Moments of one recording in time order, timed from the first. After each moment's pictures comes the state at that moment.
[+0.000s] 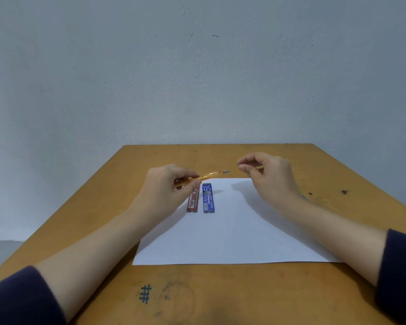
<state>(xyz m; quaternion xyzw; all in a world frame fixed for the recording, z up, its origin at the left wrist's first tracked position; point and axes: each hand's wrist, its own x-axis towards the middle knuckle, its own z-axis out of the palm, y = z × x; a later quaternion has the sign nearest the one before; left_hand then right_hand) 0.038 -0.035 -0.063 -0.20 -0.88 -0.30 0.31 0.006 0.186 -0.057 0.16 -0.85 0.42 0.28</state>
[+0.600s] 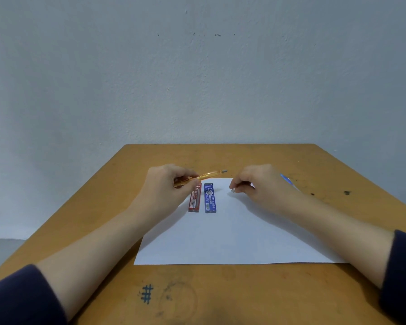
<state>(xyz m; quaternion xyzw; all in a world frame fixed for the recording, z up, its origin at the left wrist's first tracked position) 0.037 -0.036 -0.062 -0.17 -0.89 -0.32 0.27 0.004 0.190 -0.058 0.31 -0.91 0.20 0.17</state>
